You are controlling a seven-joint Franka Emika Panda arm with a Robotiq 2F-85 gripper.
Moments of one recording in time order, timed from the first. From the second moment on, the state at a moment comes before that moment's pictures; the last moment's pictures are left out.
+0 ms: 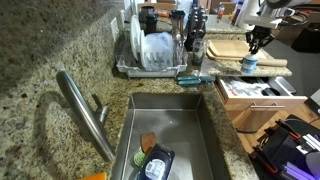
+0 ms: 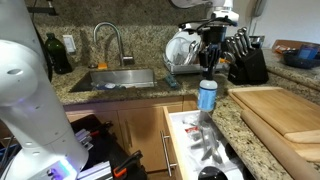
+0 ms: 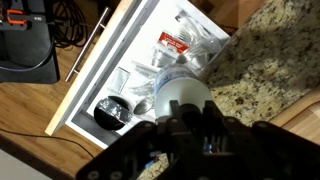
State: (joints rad) arm -0.12 0.08 -0.24 -2.05 -0.06 2.07 1.19
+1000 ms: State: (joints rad) arm -0.10 0.25 -0.19 -2.18 -0.09 2.20 1.24
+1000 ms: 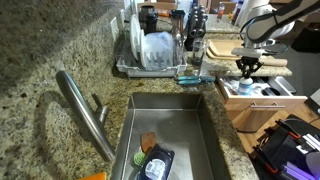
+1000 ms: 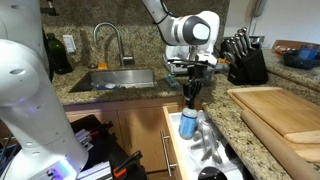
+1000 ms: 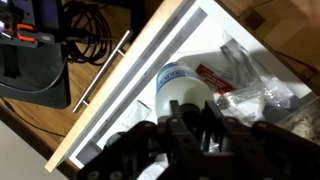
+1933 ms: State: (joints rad) arm -0.10 0.25 -0.20 -2.27 0.01 2.47 1.22
